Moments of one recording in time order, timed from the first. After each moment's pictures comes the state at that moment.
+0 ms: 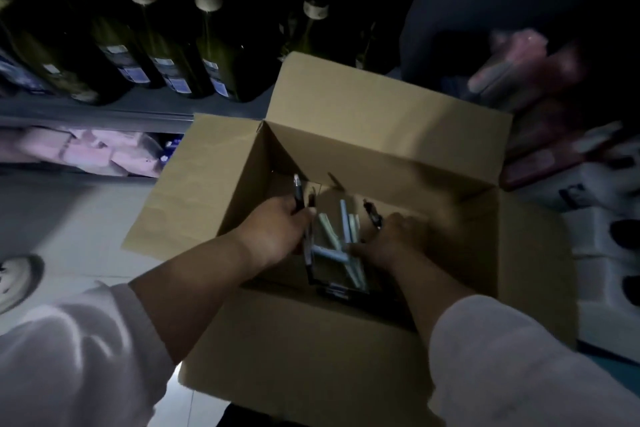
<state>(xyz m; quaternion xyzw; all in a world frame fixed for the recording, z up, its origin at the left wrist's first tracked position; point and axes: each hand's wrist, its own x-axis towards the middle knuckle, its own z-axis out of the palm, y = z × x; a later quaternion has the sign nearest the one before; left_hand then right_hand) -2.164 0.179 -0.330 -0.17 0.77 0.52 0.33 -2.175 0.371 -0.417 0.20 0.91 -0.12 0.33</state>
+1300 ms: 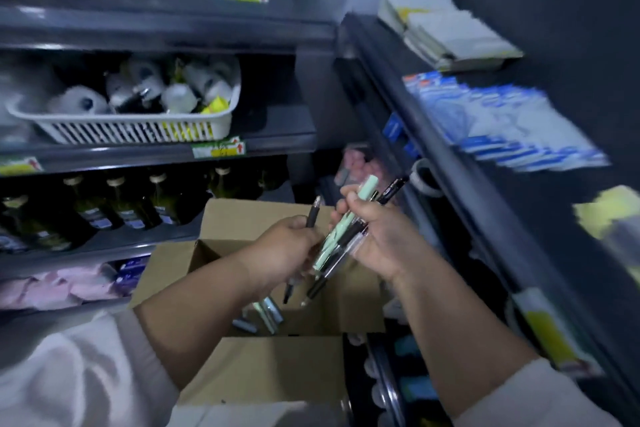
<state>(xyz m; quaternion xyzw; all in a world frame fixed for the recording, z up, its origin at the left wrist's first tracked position) -2.113 0.290 -0.037 -0.03 0.73 0.61 0.33 -2.108 0.434 -0.031 0.22 0.48 -0.85 0.09</state>
